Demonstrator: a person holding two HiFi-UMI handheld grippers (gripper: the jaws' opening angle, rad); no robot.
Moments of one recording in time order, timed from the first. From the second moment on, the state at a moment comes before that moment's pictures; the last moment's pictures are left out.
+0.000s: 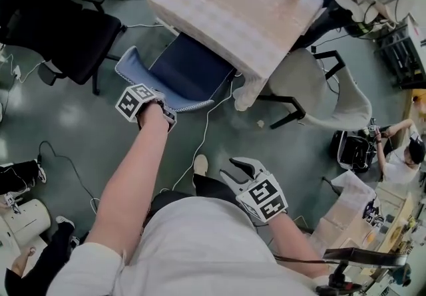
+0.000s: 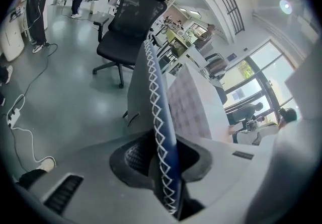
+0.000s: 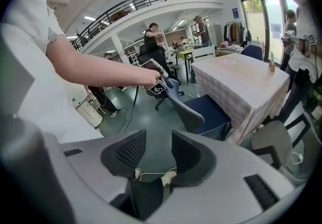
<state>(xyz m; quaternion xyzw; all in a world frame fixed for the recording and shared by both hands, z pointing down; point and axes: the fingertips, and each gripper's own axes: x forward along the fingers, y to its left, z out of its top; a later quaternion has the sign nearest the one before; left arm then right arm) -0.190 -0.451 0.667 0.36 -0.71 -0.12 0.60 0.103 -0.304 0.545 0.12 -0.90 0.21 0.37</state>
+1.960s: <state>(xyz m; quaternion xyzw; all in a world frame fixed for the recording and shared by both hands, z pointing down) -0.165 -0.040 0.467 0.78 -0.53 0.03 0.33 -0.023 -0.067 0.483 0.14 -0.93 0.09 0.33</state>
